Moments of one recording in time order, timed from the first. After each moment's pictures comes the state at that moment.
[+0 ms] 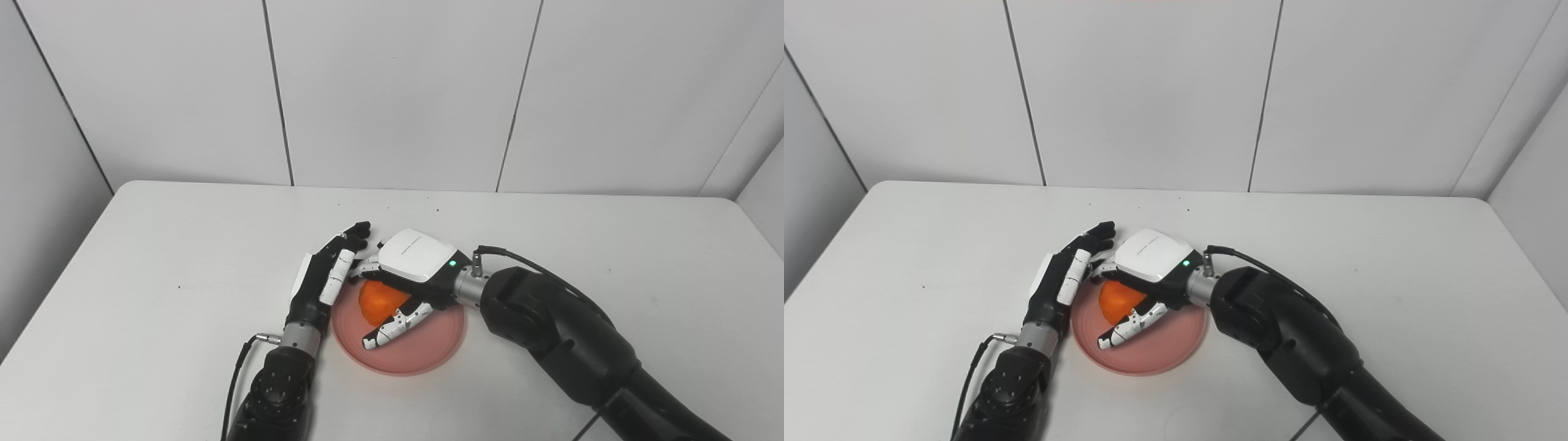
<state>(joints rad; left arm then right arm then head) -0.35 -0.01 -0.09 0.30 0.09 -0.05 0.00 -0.72 -0.26 0.59 0.21 -0.88 -0.22 0.42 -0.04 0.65</state>
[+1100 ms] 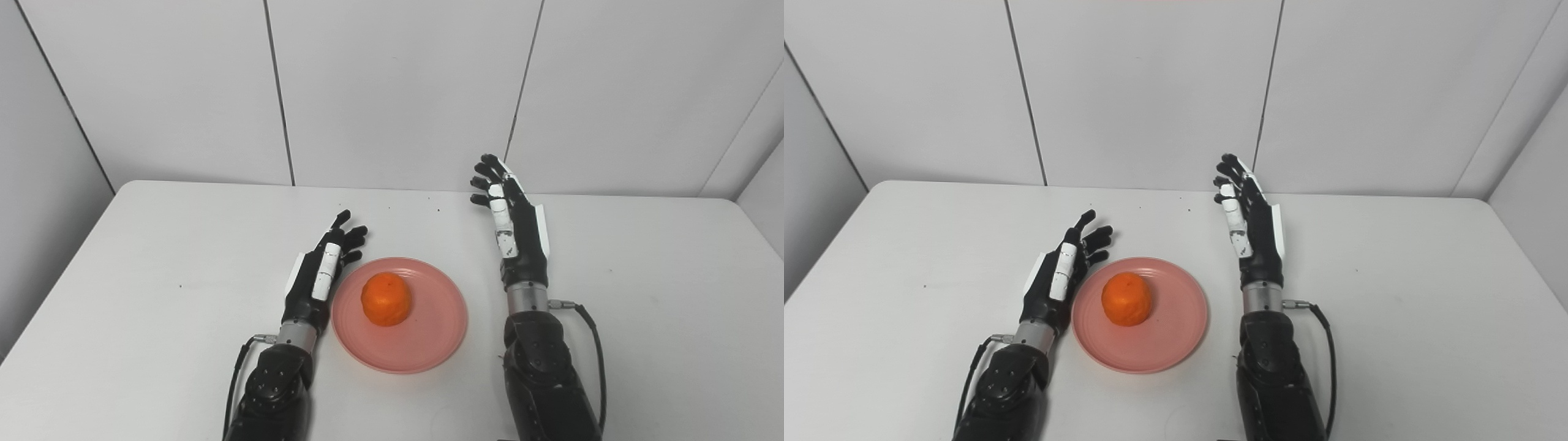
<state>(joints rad) -0.37 -0.04 0.00 0.33 -0.04 -0.06 -0.02 -0.49 0.10 -0.06 0.39 -0.02 -0.22 -0.13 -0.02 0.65</state>
